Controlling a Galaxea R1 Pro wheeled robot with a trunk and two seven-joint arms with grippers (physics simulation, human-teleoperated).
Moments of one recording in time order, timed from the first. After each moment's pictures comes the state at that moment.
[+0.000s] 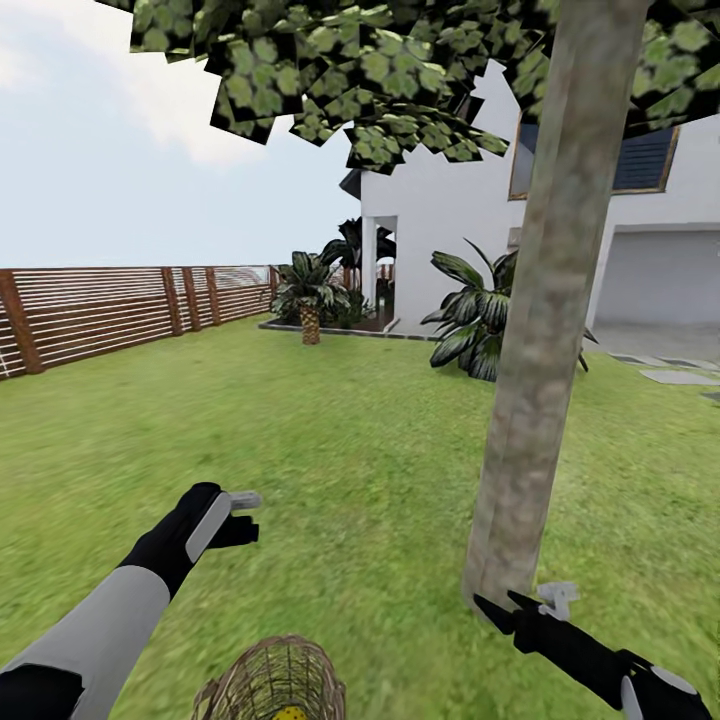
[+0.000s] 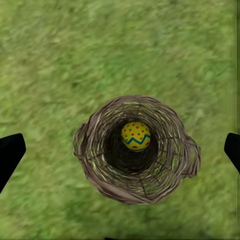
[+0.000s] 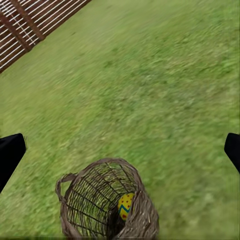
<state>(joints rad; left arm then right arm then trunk) -0.79 0.09 -0.19 -0.68 0.48 0.94 0.34 -0.14 -0.03 -0.45 -1.25 0.03 0.41 0.95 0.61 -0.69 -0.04</state>
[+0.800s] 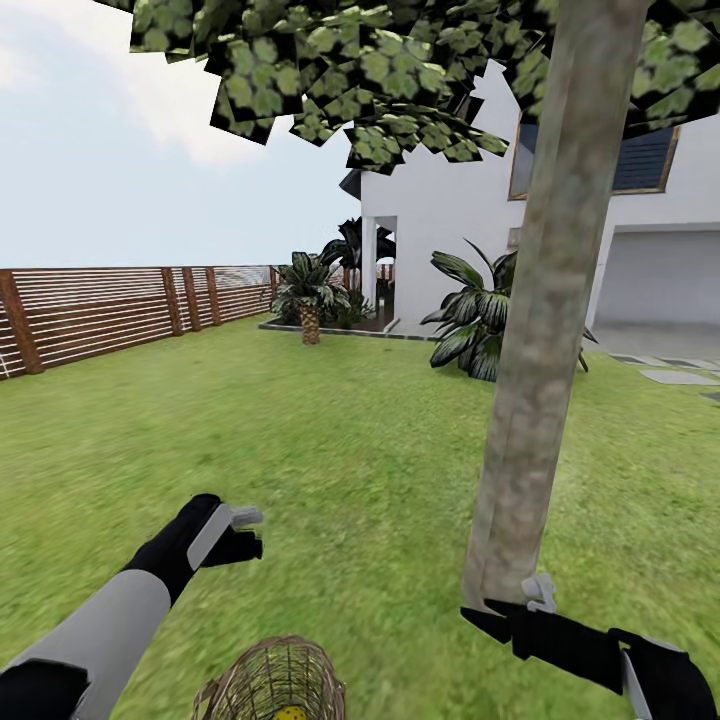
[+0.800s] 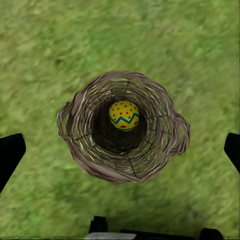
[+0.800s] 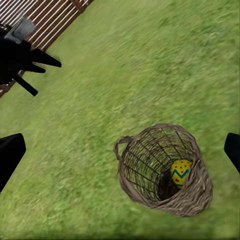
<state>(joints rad) -0.79 0.09 -0.19 -0.58 0.48 0.94 0.26 -0.15 -0.10 -0.34 -1.31 0.04 0.67 1.17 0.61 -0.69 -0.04</state>
